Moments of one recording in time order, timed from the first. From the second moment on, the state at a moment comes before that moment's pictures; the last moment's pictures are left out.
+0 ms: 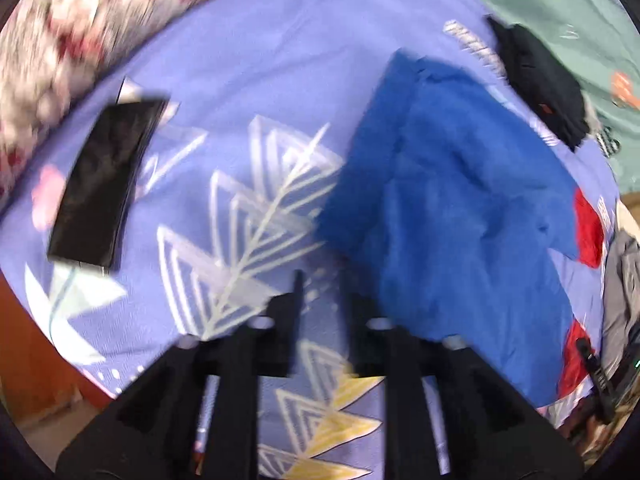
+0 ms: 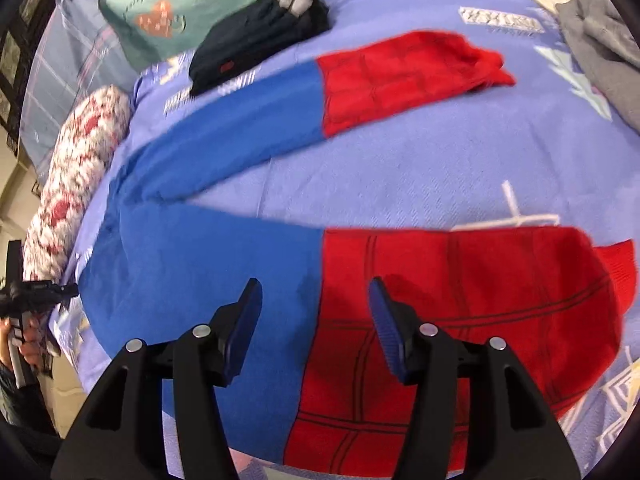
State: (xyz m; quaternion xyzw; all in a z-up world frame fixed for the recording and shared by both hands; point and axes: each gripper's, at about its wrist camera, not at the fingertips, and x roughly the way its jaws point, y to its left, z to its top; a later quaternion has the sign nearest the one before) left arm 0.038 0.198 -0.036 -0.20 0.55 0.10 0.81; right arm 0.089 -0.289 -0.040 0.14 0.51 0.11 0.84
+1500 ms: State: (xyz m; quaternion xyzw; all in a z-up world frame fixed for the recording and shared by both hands) left arm 0.121 0.102 -0.080 -0.19 0.55 -0.09 0.81; right arm 0.126 -0.284 -0.056 0.20 0.56 0.15 0.79
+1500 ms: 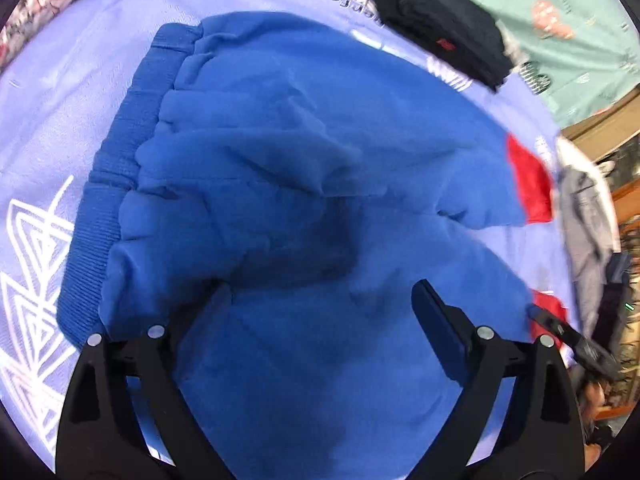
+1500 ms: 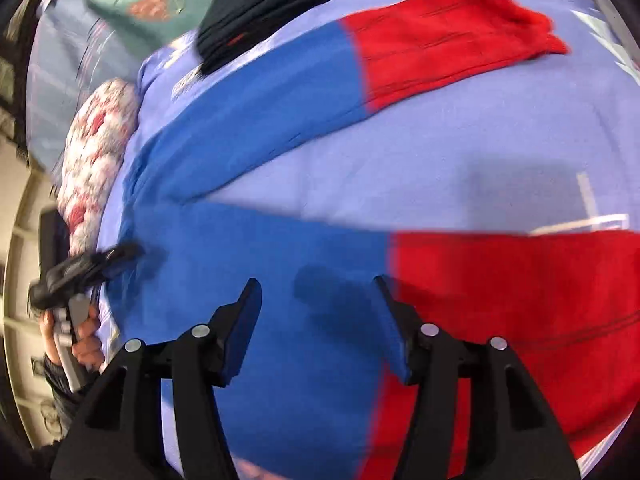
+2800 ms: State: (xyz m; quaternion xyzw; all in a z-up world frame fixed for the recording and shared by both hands) left arm 0.280 0.164 -0.051 0.02 0.55 -0.17 0.82; right arm 0.320 -0.207 -0.030 -0.01 0.55 0.18 0.82
